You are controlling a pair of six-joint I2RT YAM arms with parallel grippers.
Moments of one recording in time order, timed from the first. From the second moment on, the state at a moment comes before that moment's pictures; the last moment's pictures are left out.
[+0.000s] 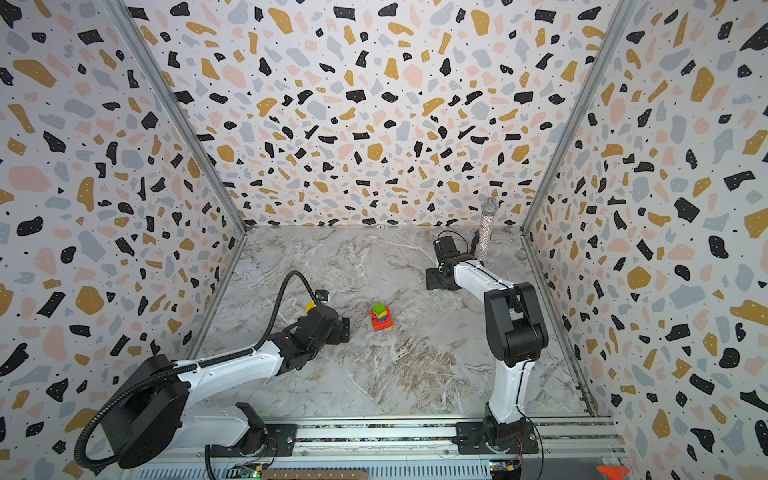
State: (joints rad) left arm -0.72 1.32 0.56 -0.07 -0.41 -0.51; right arm 0.30 1.92 1.36 -0.53 0.06 0.18
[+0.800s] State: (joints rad) left arm -0.71 1.37 0.56 -0.04 -0.40 -0.50; right arm 0.27 1.99 1.41 -0.52 0.03 0.17
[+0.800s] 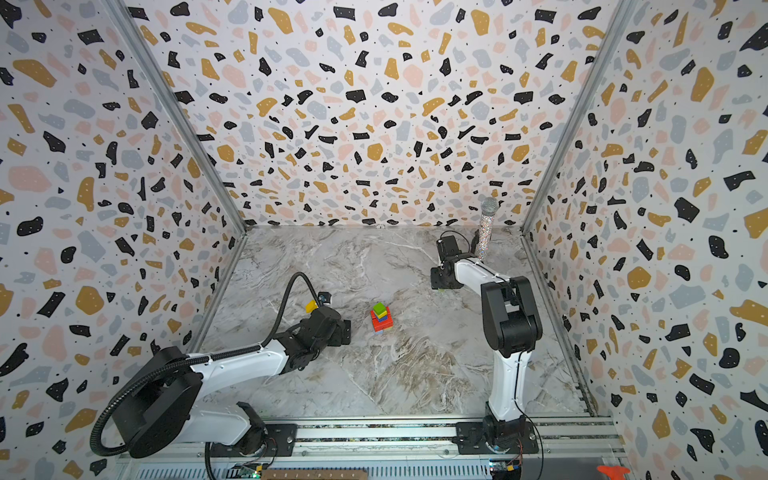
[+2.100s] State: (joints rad) left arm -0.70 1.33 0.56 -0.04 -0.39 -0.50; right arm 0.53 1.90 1.74 -0.89 0.07 0.15
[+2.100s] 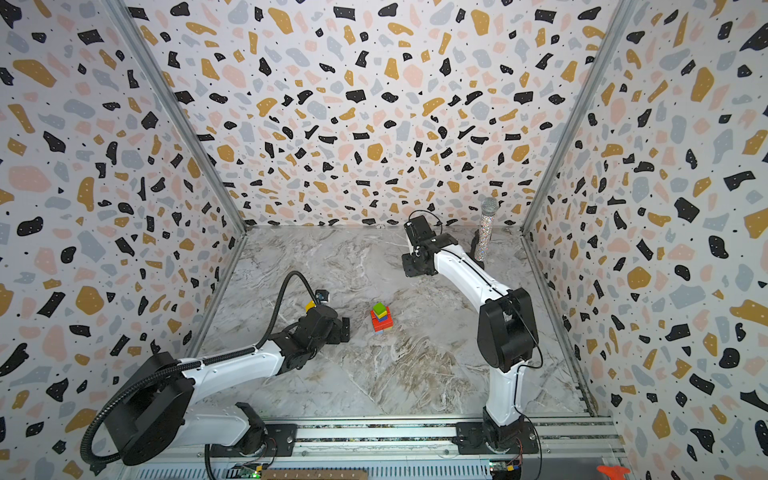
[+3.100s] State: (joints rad) left arm -0.67 1.26 0.52 -0.04 -0.41 -0.50; right arm 0.80 1.77 1.70 -1.06 0.03 0.21
